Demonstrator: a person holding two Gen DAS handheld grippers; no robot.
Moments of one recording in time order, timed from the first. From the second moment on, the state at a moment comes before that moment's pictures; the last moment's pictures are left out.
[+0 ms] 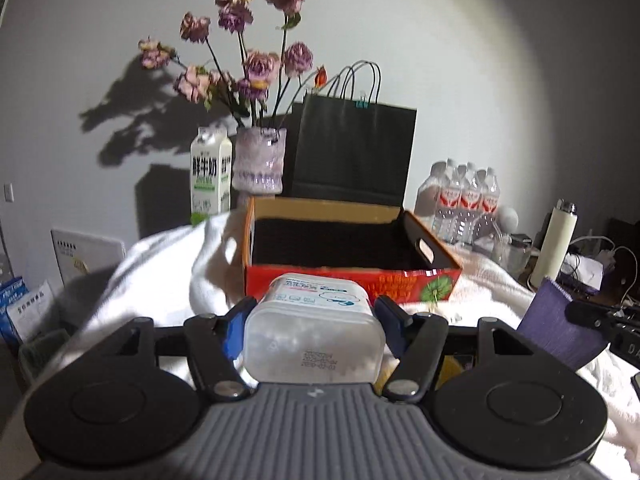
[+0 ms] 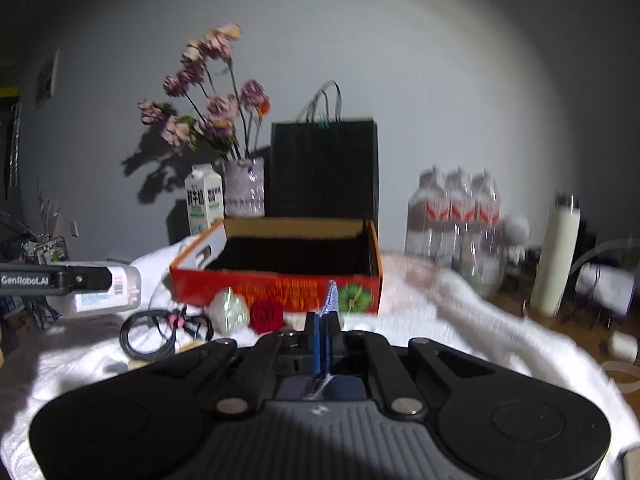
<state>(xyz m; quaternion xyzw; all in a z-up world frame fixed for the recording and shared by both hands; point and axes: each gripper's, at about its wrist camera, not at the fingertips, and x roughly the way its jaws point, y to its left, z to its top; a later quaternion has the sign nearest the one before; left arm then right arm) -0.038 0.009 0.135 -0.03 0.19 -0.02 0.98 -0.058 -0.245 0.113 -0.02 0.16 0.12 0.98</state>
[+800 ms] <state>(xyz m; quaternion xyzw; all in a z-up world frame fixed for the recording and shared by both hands) 0.242 -0.006 0.068 0.03 0.29 0.06 0.95 0.275 -0.179 0.107 0.00 0.31 0.09 0.95</state>
